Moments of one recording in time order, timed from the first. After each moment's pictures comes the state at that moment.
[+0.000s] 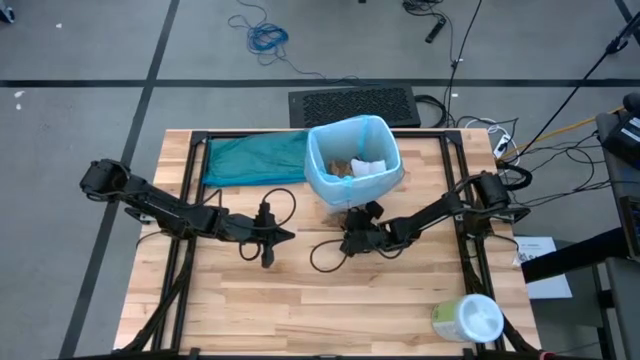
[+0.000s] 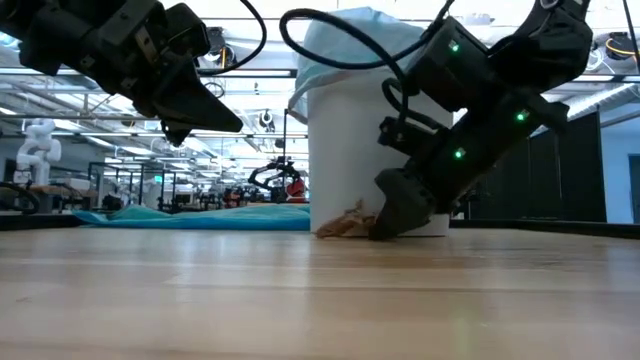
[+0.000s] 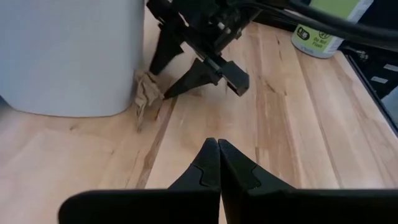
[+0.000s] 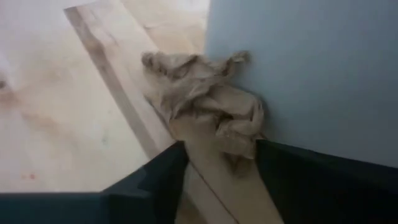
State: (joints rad) left arm -0.26 1.23 0.42 0.38 -0.25 -0.34; right arm 0.19 1.87 0.77 0.17 0.64 0.54
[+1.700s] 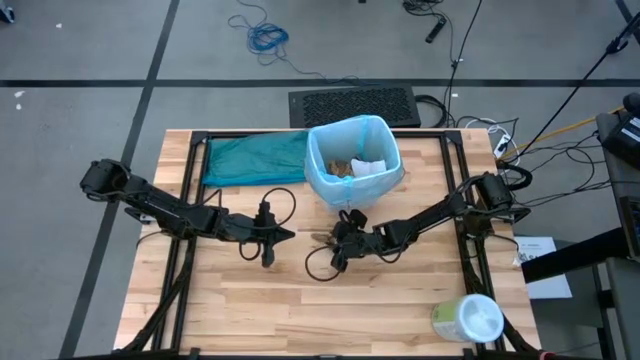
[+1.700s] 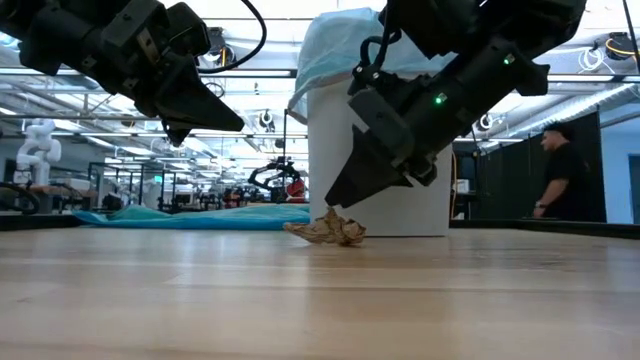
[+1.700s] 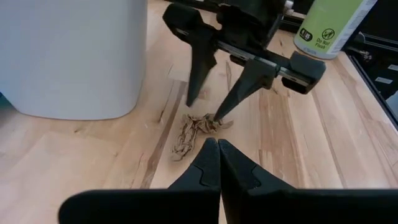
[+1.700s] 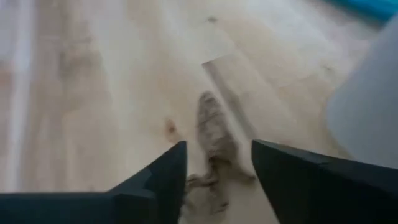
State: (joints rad) left arm -0.26 1.23 0.42 0.38 -0.26 -0.33; right arm 0.24 1.84 0.90 0.20 0.44 0.50
